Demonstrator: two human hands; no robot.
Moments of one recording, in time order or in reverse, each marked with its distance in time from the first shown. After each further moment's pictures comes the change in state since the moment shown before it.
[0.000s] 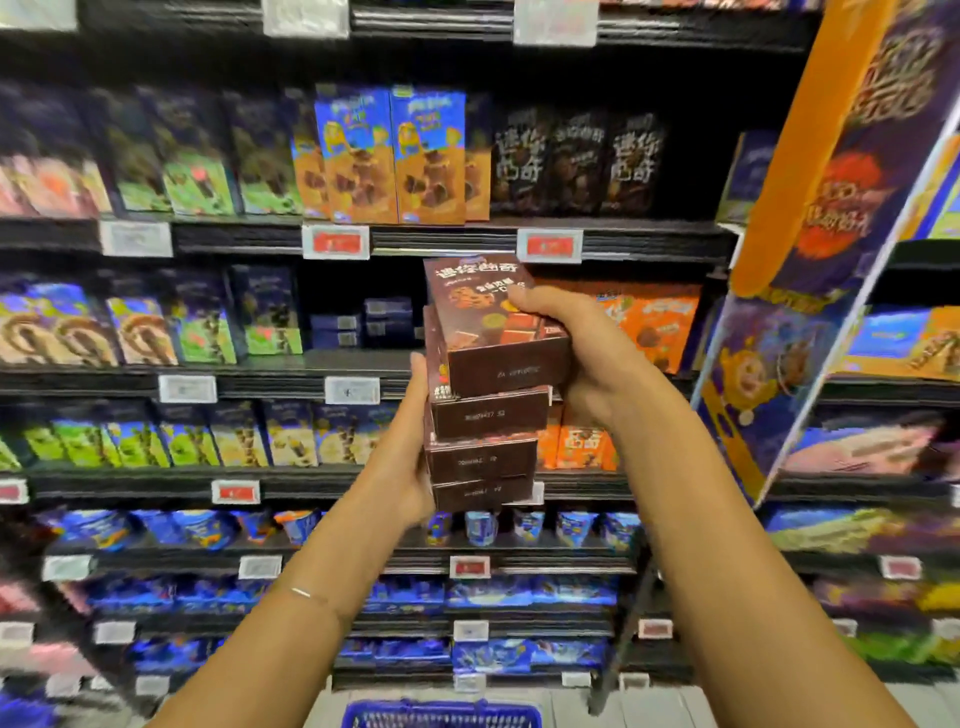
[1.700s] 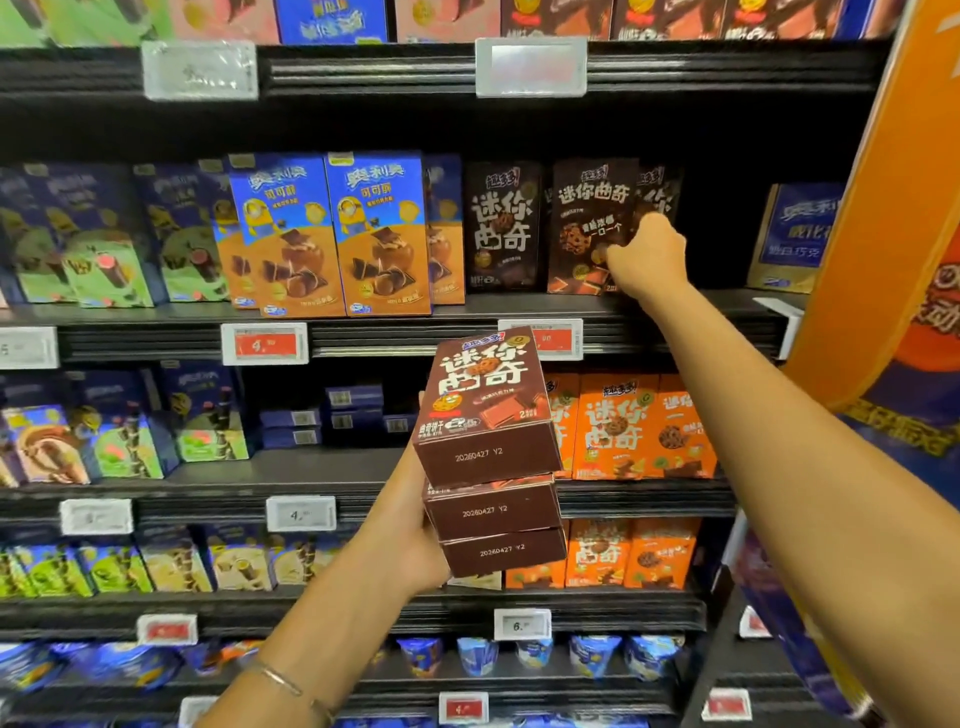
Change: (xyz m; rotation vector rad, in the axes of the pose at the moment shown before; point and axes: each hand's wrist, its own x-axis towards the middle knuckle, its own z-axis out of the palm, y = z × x) left_hand 0.112 0.043 0.015 -0.074 0.134 -0.106; right_hand 0.257 -0.101 -0.158 -0.991 0.845 -0.389
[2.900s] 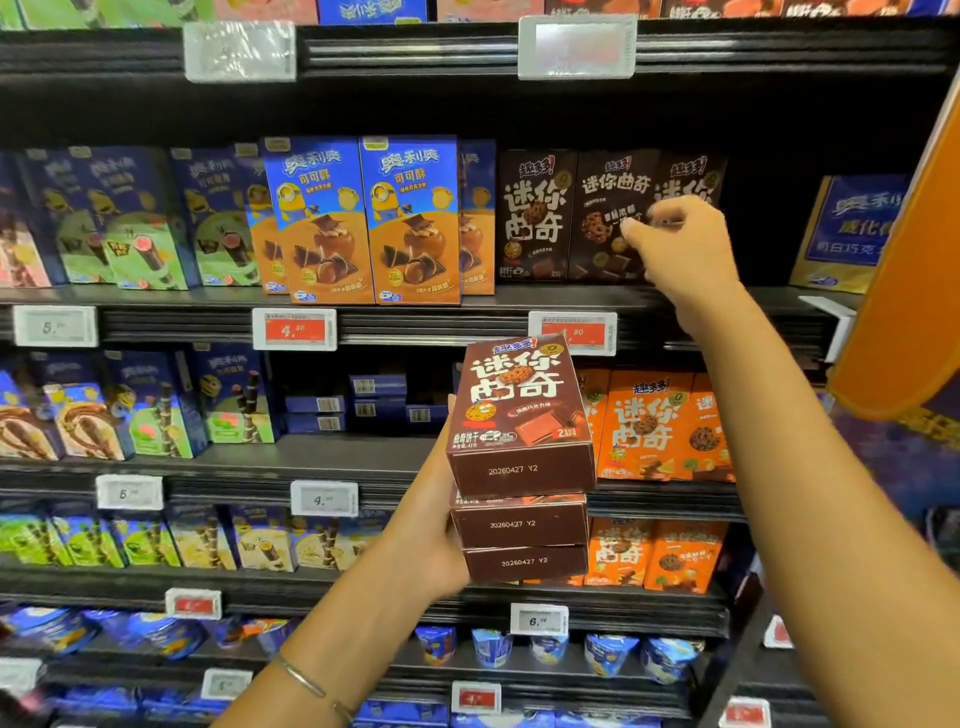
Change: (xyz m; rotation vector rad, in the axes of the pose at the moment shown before) left_hand -0.010 -0.005 0.003 -0.012 -0.023 0.013; right_hand -0.052 -0.024 -0.022 0.362 -0.045 -0.017
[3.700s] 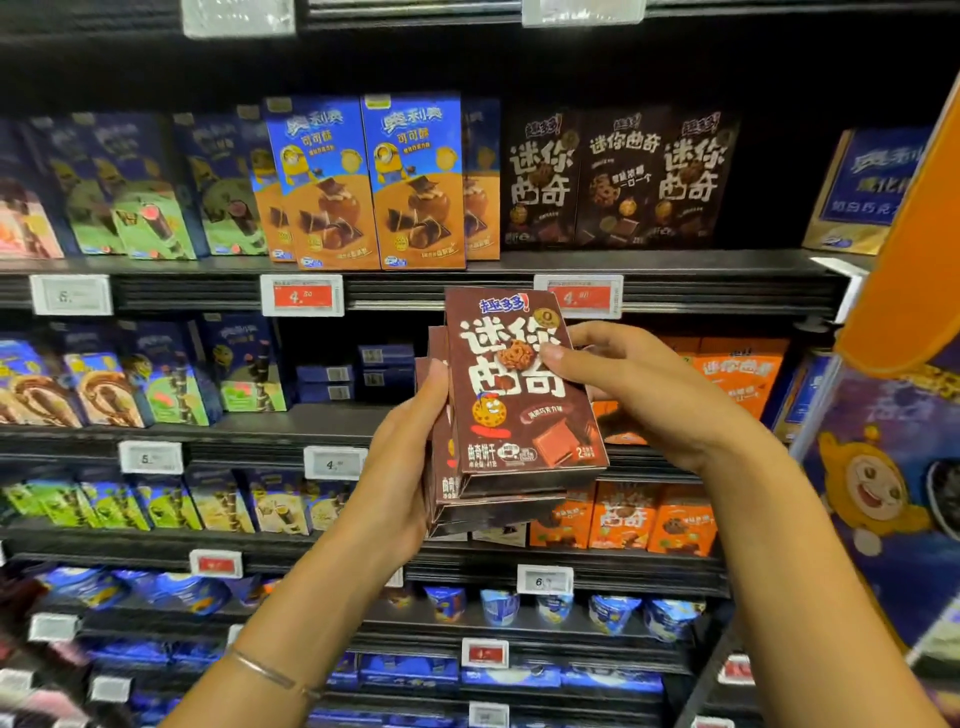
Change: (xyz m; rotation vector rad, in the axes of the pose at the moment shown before) left_hand -0.032 0.011 -0.004 0.317 0.052 0.390; right_hand -0.138 0.007 -0.025 0.246 -0.782 0.191
